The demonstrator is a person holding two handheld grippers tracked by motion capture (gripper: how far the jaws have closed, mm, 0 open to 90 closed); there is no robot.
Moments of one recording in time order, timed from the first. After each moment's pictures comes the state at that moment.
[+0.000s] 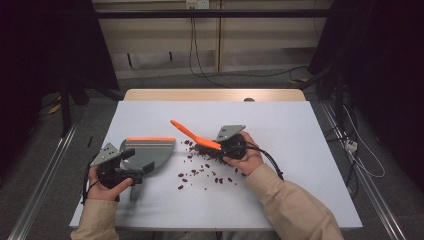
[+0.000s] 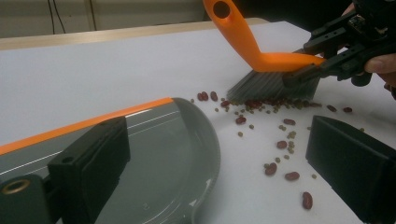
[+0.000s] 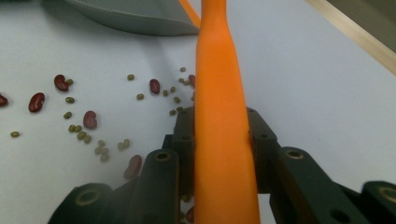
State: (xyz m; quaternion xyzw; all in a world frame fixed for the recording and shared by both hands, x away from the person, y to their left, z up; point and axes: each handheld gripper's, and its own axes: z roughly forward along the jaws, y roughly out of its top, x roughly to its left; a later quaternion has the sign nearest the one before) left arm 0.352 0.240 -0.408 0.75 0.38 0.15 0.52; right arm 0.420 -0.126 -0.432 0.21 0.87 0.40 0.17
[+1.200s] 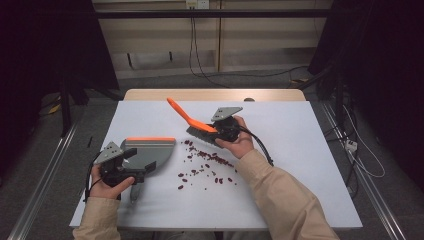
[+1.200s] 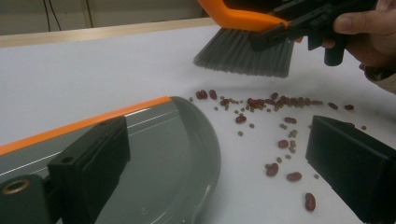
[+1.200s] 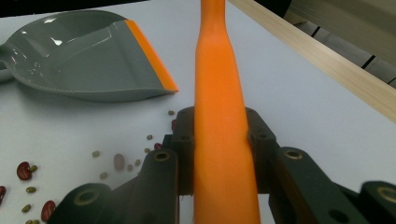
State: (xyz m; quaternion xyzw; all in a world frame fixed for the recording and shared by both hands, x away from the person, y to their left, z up) left arm 0.356 0.236 -0.410 0.76 0.38 0.15 0.51; right arm 0.468 -0.110 -0.417 0.24 0.84 0.46 0.15
